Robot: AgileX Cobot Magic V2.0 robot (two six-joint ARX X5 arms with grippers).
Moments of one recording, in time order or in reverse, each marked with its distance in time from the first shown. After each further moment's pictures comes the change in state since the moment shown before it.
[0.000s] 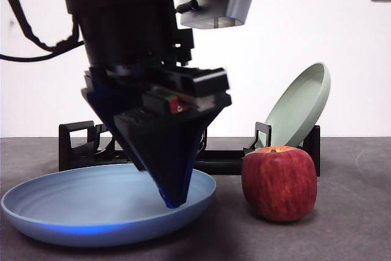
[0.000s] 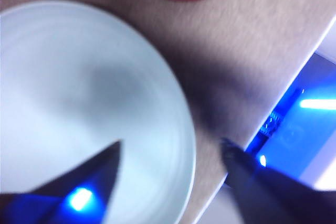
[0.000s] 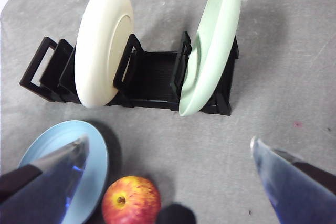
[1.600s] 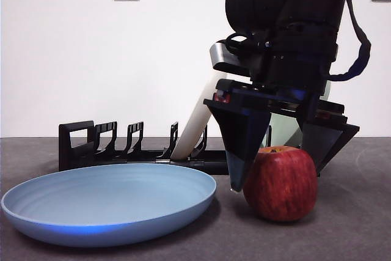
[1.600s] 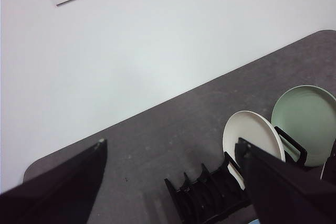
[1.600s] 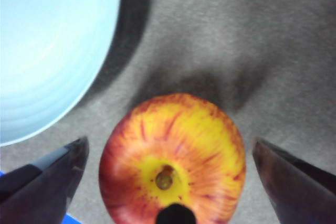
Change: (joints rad) left arm 0.034 -0.560 0.797 -0.414 -0.547 0.075; right arm 0.587 0.772 0.126 -0.069 0.275 -0.074
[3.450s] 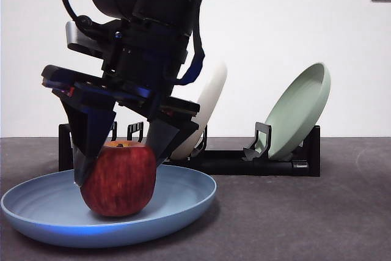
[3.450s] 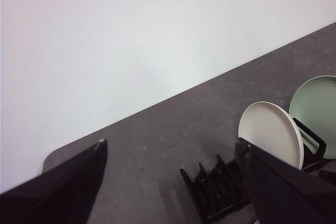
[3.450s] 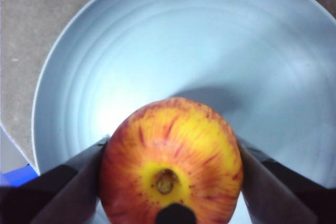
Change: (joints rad) left arm 0.000 -0.001 0.000 -0.051 -0.051 -0.009; right arm 0.269 0.311 0.392 0.064 -0.020 -0.007
